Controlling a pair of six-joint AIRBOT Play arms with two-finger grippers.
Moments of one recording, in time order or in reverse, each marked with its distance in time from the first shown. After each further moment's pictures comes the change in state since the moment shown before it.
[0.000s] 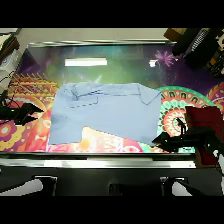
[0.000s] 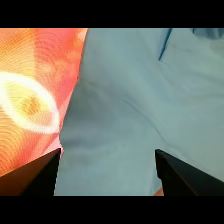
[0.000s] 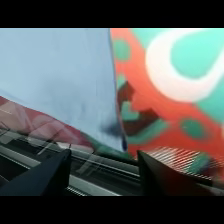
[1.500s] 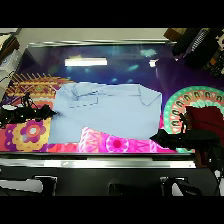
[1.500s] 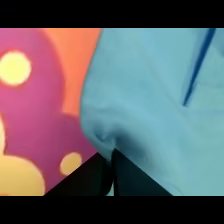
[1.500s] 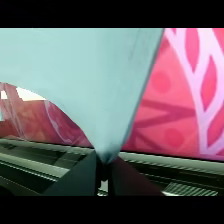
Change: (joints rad) left arm -0.139 -0.258 -0.032 -0.186 0.292 0.245; right arm 0.159 0.372 -0.045 0.085 0.038 0.234
